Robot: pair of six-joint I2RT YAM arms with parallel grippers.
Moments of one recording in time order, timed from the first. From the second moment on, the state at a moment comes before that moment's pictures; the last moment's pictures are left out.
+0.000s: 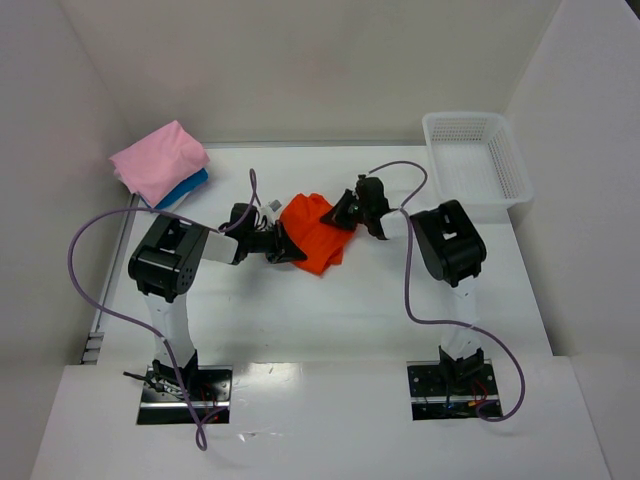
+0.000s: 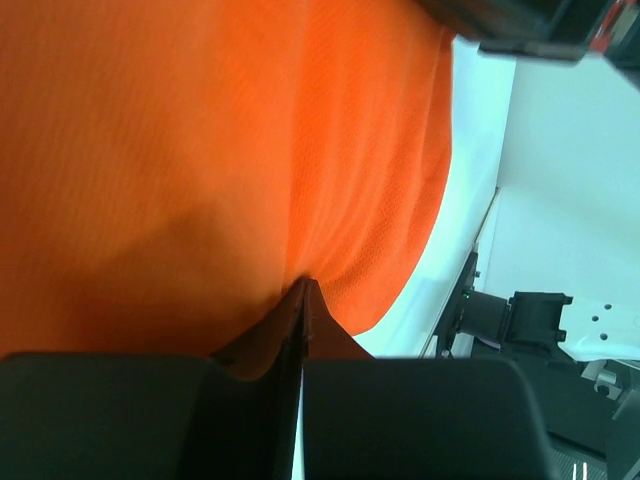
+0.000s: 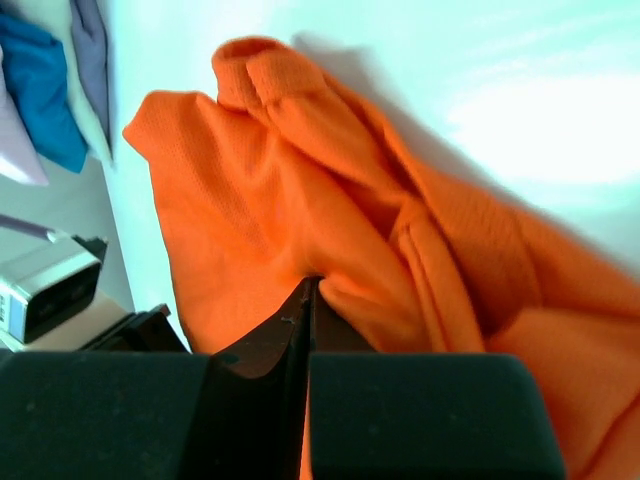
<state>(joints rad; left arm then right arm) -0.28 1.98 0.87 0.40 0.80 -0.74 0.40 2.13 1.19 0.35 -0.35 0.94</state>
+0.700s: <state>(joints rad) -0.28 1.98 0.94 0.26 0.84 -0.65 0.36 2.11 1.28 0.22 -0.32 0.83</state>
